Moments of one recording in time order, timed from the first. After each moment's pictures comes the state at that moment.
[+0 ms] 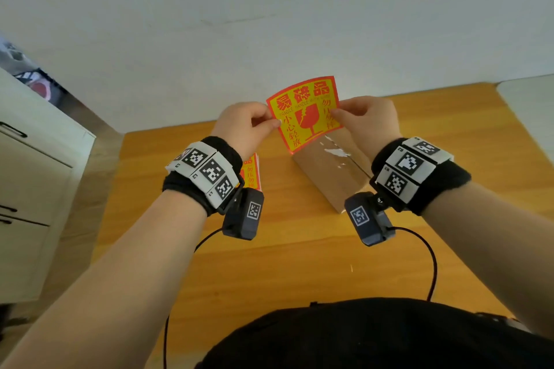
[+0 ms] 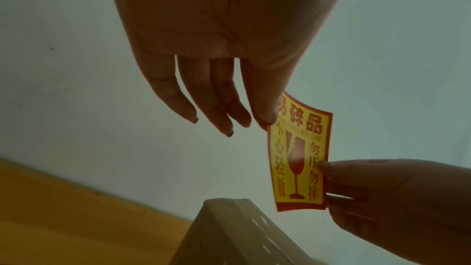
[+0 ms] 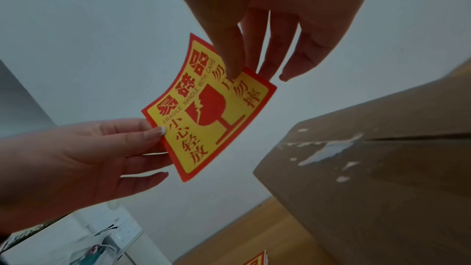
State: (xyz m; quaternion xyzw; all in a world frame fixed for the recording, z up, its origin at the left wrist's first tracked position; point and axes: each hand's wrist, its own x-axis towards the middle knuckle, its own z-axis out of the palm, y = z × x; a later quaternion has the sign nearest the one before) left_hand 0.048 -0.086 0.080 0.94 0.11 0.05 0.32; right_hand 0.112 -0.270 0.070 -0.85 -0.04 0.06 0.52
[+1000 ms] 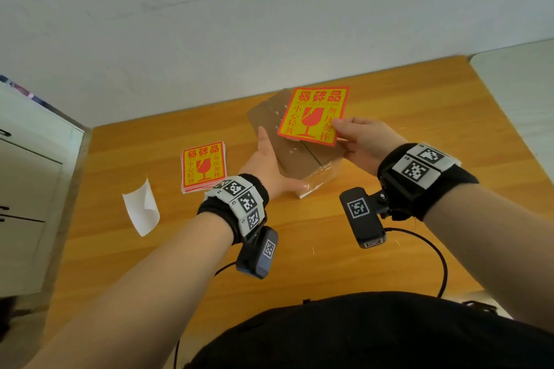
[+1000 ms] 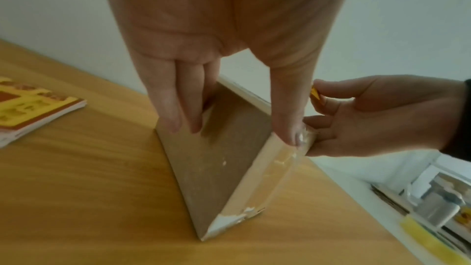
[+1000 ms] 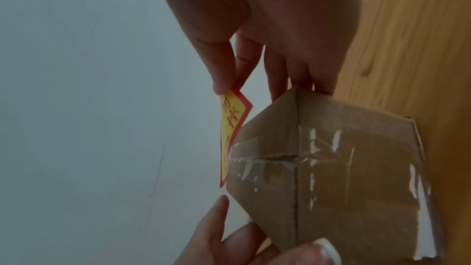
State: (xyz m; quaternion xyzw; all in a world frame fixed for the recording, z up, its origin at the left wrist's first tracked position) left_hand 0.039 -0.202 0.020 0.90 0.25 -0.20 0.30; right_hand 0.124 -0.361 0.024 -0.59 0.10 0.35 0.72
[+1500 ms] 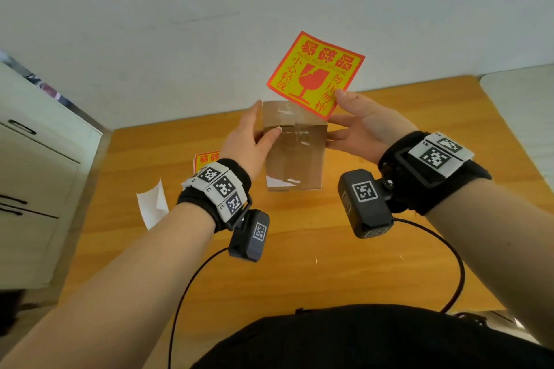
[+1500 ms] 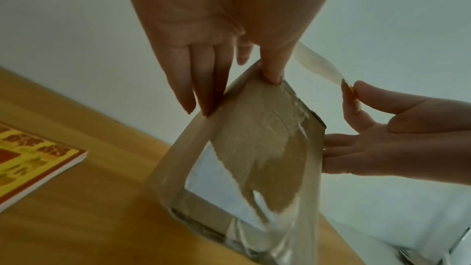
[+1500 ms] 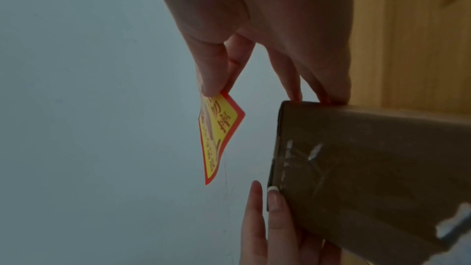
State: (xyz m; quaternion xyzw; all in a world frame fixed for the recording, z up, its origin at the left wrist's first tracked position) left_hand 0.043 -0.169 0.054 0.90 0.22 0.03 0.37; right_hand 0.133 -0.347 0.069 -0.49 0.04 0.39 0.78
